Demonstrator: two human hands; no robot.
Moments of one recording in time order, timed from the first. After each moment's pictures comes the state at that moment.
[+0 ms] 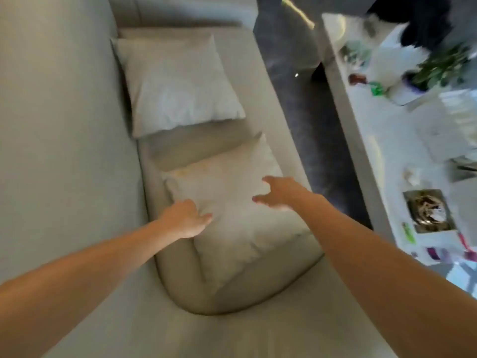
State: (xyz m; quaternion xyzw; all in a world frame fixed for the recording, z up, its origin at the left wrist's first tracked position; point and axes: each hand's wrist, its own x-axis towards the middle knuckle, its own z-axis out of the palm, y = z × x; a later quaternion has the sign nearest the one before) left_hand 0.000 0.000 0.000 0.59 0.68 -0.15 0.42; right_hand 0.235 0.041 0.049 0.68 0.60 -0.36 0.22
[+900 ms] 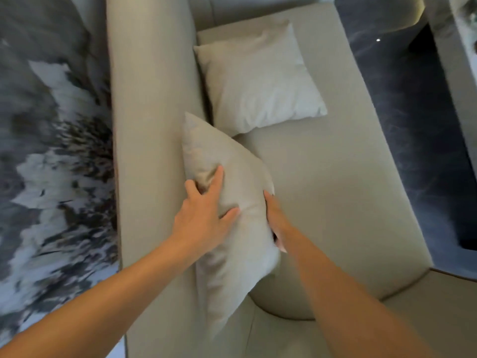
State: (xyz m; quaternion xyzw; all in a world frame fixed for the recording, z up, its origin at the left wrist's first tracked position) left_hand -0.109 0.008 0.094 0.60 0.75 -0.02 0.27; right_hand 0.051 0.021 -0.043 0.64 0.21 -0.72 -0.15
